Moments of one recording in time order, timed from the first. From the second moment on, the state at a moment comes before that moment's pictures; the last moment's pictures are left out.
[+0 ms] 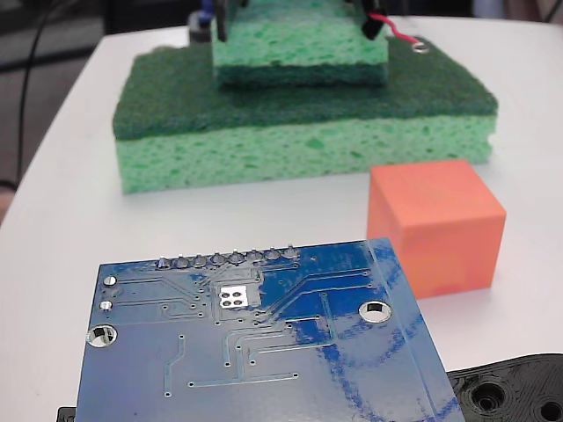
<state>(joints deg) 6.5 174.9 171.9 44.6 -5.0 1.7</state>
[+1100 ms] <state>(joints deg) -2.5 143.1 145.5 46.4 5.5 6.9</state>
